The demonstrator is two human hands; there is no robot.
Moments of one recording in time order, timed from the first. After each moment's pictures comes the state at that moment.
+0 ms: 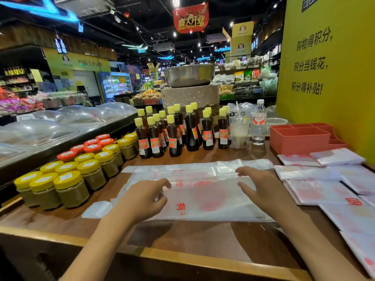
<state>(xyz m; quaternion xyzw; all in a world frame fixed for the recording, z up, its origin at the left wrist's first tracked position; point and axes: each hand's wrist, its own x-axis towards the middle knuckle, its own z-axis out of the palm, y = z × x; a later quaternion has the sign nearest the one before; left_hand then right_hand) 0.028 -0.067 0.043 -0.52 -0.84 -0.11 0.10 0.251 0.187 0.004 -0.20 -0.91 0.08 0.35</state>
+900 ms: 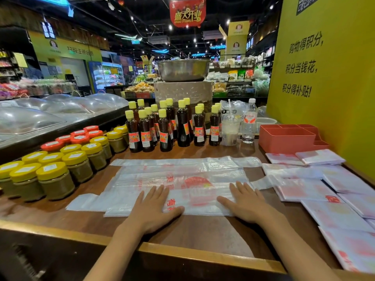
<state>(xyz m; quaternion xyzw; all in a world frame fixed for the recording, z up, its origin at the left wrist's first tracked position) 0.044 -0.037 -0.030 -0.46 -0.88 -0.06 -0.06 0.245 0.185 -0.029 -0.34 -0.93 0.11 -0.03</state>
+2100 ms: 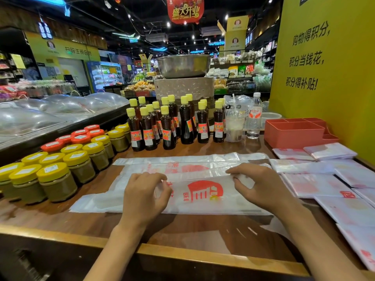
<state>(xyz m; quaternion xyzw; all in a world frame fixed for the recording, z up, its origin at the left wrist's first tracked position) 0.033 -0.051 -0.012 -0.50 -0.73 -0.33 0.34 0.253 0.175 0.010 -0.14 -0.92 0.12 0.36</state>
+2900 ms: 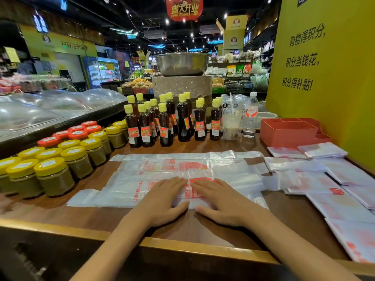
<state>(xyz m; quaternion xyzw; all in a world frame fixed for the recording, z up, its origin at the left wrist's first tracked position) 0.040 -0.030 -0.026 -0.61 -0.78 -0.11 0.06 0.215 0.135 -0.022 -0.06 -0.99 0.05 0.08</state>
